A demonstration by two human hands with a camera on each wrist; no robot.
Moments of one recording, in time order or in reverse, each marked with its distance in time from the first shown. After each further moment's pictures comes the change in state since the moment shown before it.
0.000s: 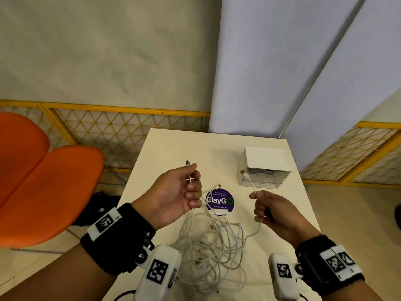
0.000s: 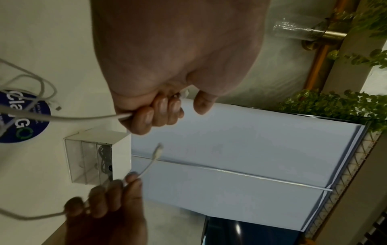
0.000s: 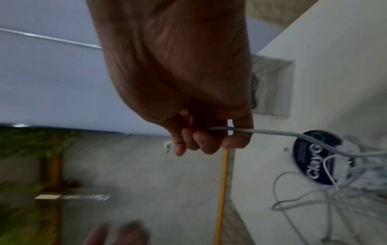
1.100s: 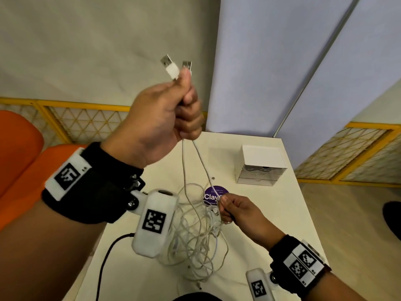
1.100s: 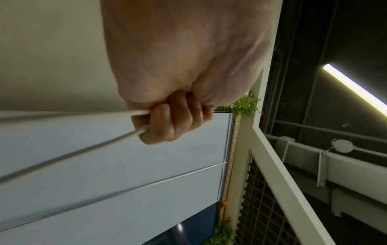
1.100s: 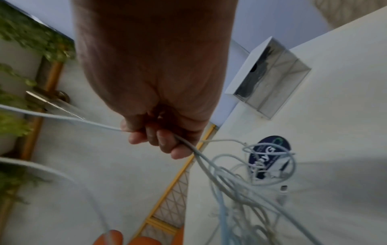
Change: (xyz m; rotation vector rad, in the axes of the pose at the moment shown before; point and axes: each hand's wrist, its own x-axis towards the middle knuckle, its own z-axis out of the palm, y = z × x) left_hand -0.055 0.094 0.052 0.326 -0.343 0.631; right_hand -0.024 0.024 0.069 -0.363 -0.349 -0.395
